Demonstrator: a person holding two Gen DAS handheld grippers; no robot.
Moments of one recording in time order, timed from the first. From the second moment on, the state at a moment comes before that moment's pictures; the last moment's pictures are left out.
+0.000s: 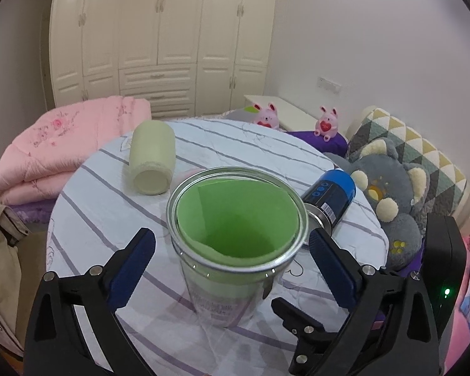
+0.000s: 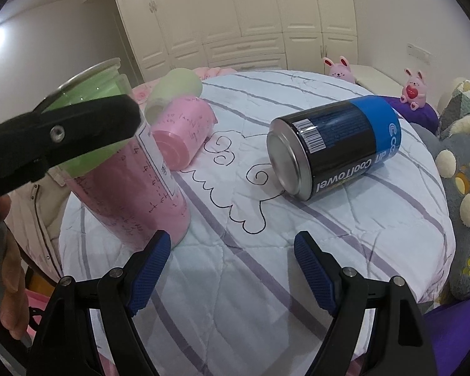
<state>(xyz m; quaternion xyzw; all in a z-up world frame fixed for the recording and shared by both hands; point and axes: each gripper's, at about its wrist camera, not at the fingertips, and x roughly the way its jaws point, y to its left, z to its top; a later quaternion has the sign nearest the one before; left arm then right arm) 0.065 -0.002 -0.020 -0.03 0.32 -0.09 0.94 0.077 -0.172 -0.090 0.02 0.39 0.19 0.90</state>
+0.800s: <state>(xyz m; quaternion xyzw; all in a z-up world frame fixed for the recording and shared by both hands) -0.001 0.025 -0.003 0.02 0.27 0.00 0.96 0.029 -0.190 -0.047 0.02 0.29 0.20 0.94</state>
